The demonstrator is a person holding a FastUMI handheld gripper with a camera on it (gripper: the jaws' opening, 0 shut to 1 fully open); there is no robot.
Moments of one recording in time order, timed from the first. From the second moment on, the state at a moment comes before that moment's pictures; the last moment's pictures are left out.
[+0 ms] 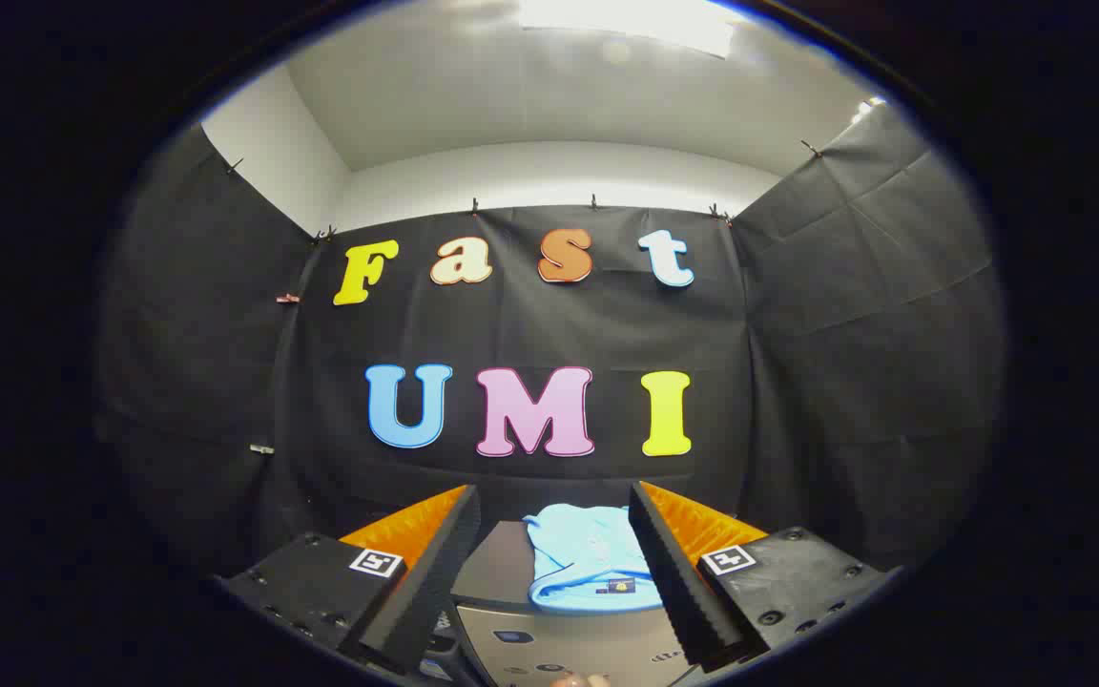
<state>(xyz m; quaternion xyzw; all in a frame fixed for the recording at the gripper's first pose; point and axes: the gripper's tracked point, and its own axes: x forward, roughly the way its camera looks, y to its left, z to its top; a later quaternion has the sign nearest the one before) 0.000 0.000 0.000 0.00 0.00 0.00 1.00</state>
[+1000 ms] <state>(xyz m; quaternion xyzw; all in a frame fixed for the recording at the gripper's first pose) -0.008 0.002 0.009 -0.01 -0.01 0.00 1.00</state>
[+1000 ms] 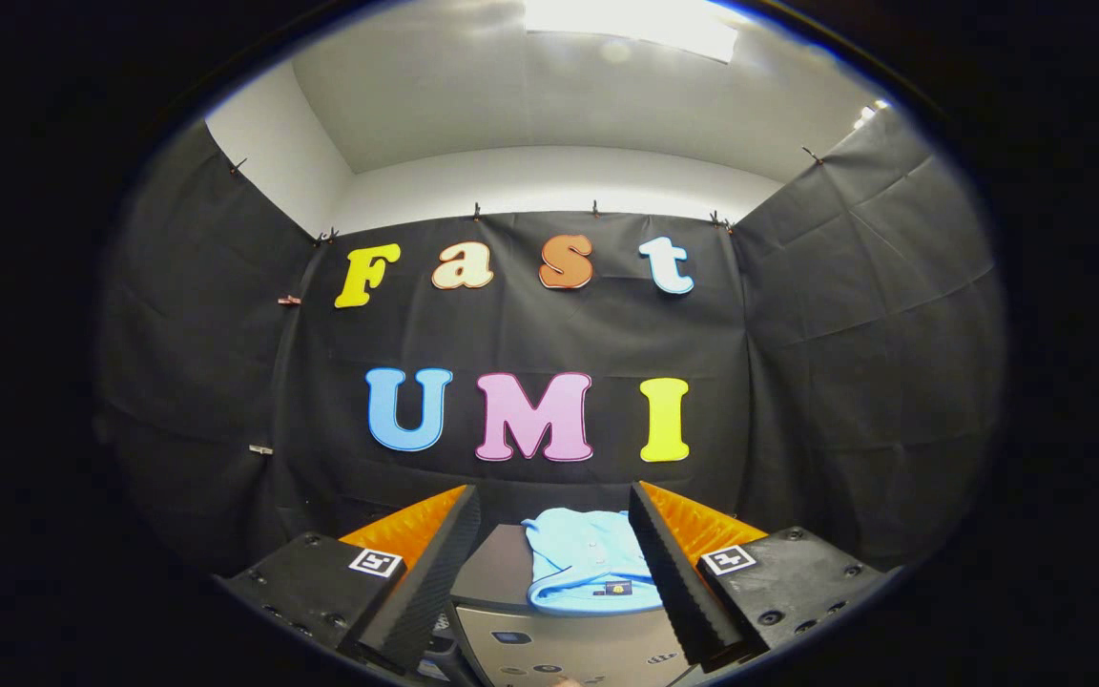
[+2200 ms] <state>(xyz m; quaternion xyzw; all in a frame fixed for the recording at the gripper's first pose) 0.097 -0.018 0.014 -0.01 0.03 -0.02 1.00</state>
